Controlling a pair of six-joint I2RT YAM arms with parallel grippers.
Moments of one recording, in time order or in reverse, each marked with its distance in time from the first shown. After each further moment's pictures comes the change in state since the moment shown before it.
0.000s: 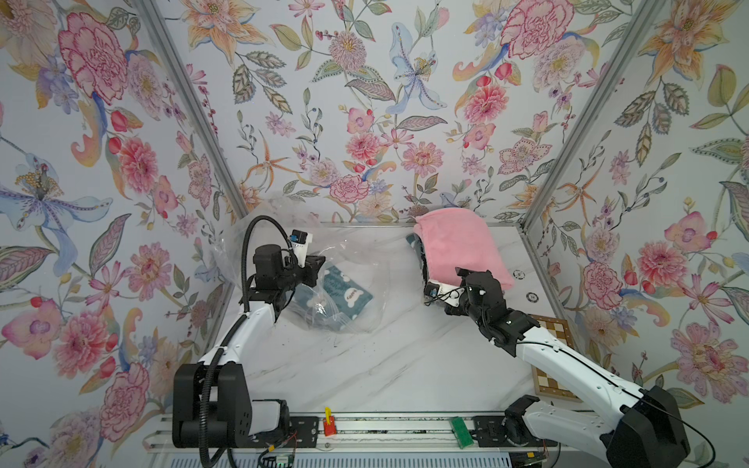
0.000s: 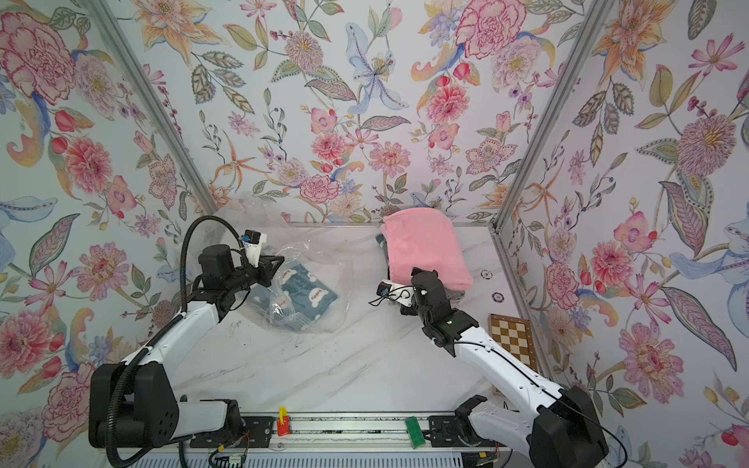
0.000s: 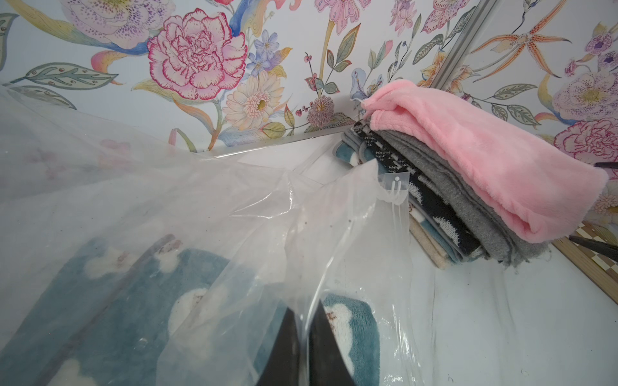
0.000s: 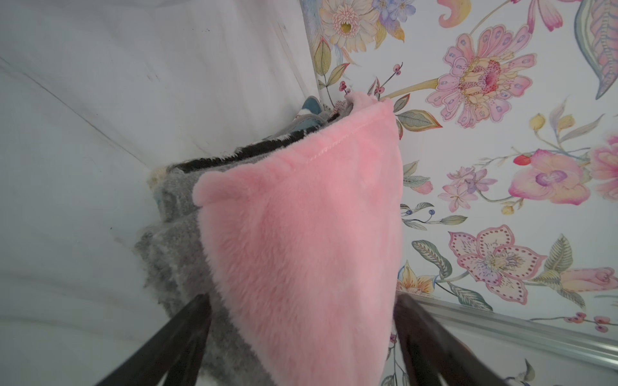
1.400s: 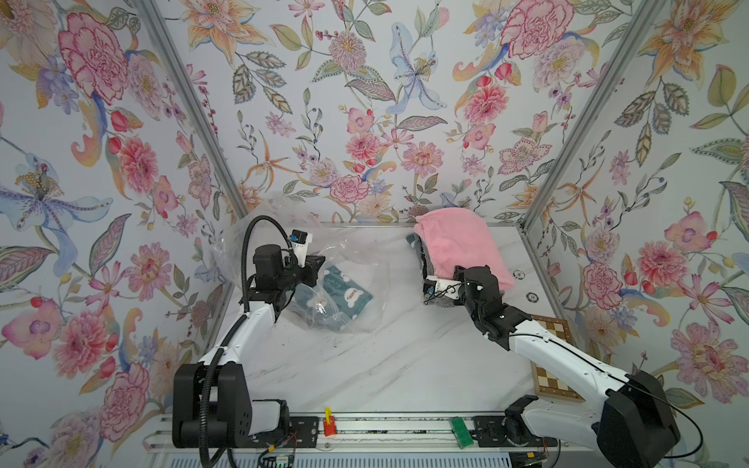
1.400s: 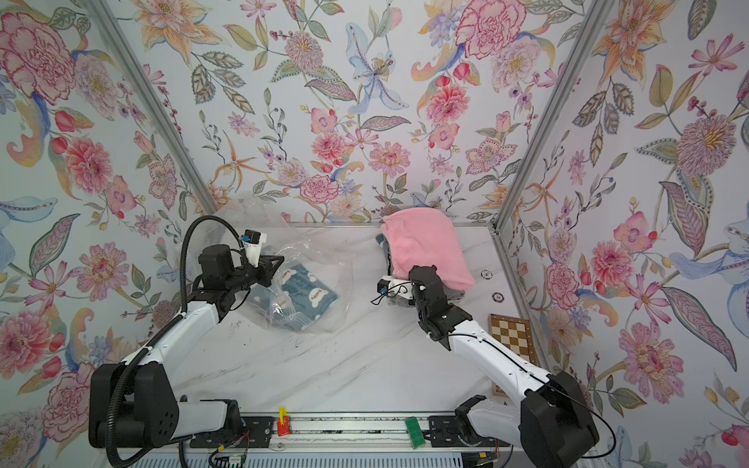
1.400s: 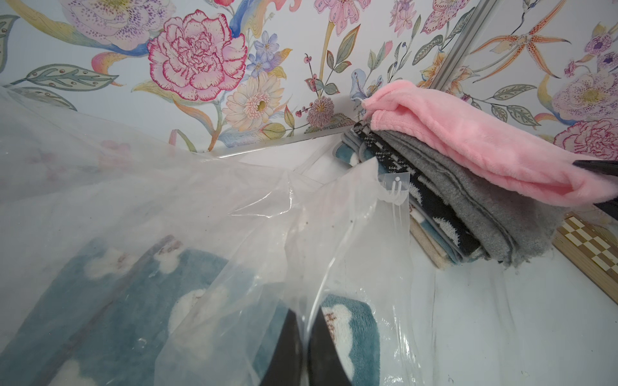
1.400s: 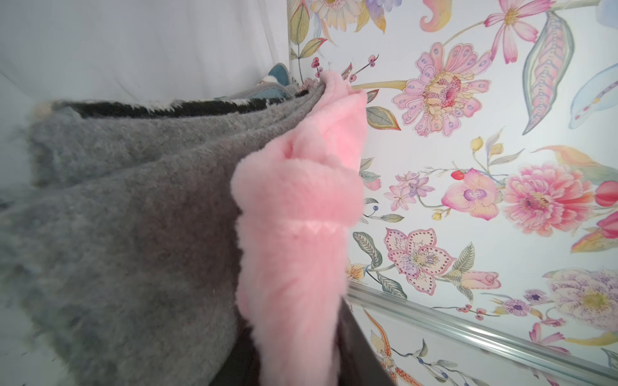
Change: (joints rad) left arm 0.000 0.000 0.000 0.003 0.000 0.000; right arm -0.016 0.034 0.016 0.119 0.081 -0.256
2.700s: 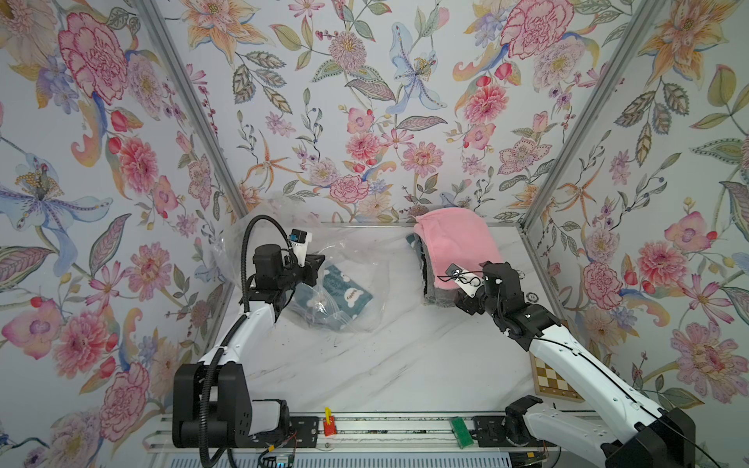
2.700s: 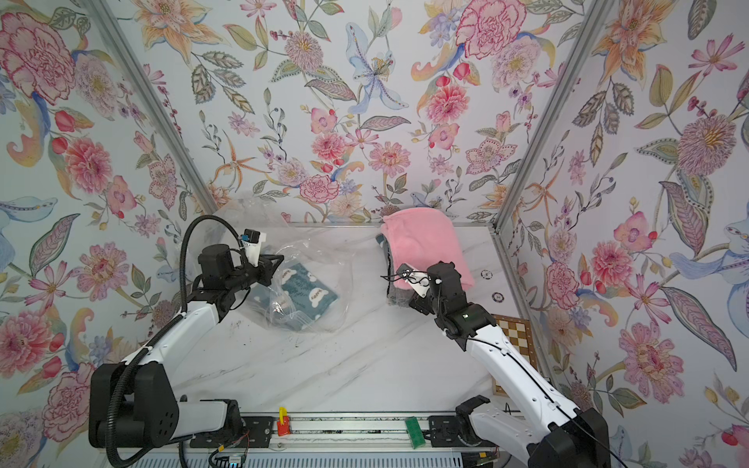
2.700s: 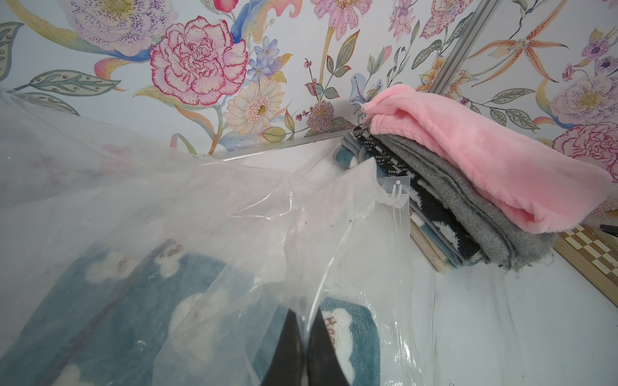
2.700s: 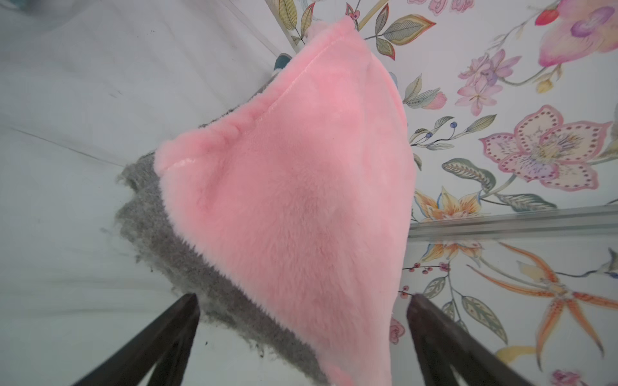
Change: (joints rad) left arm 0.000 0.000 -0.001 0.015 0.000 -0.007; right arm -0.072 -0.129 0.059 -0.323 -0.104 0.459
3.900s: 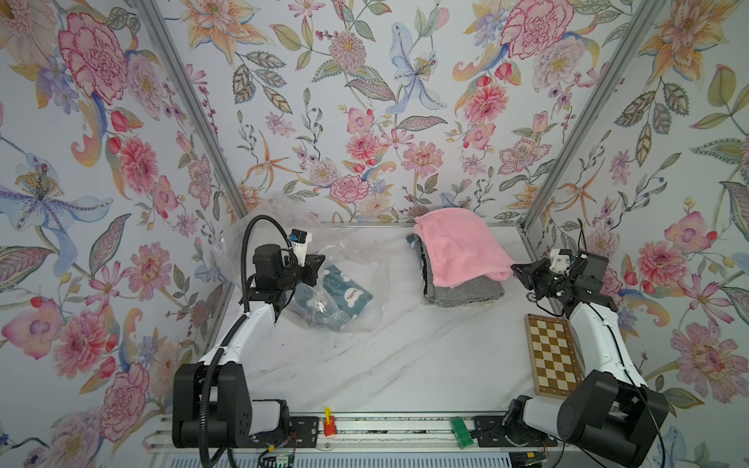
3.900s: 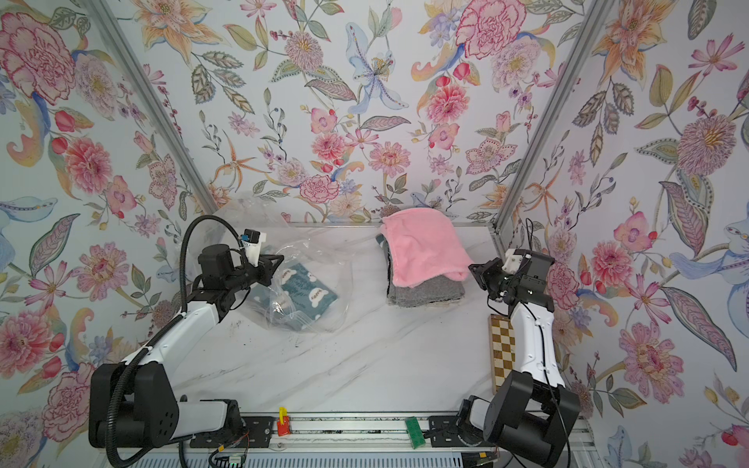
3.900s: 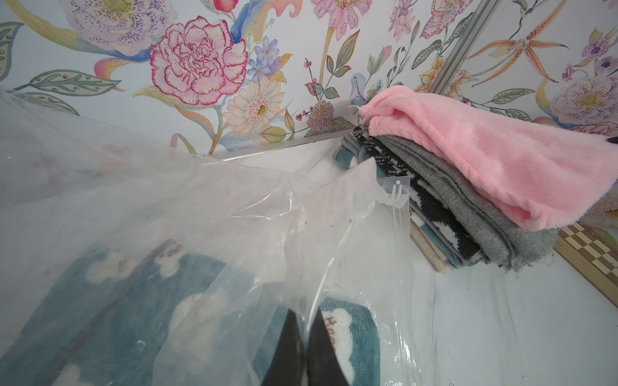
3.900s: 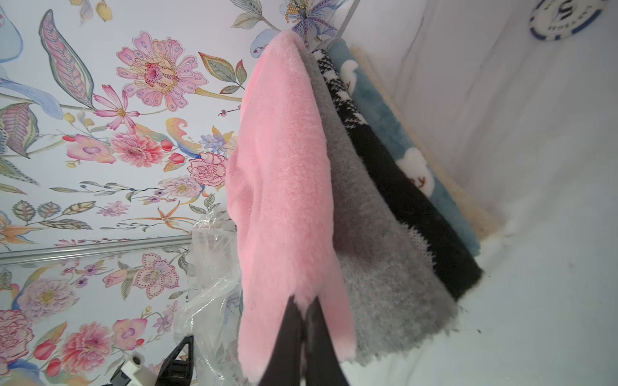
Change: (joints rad) left arm 0.000 0.000 0.000 0.000 0.000 0.000; right arm -0.846 0.212 0.166 -0.088 -0.996 1.580
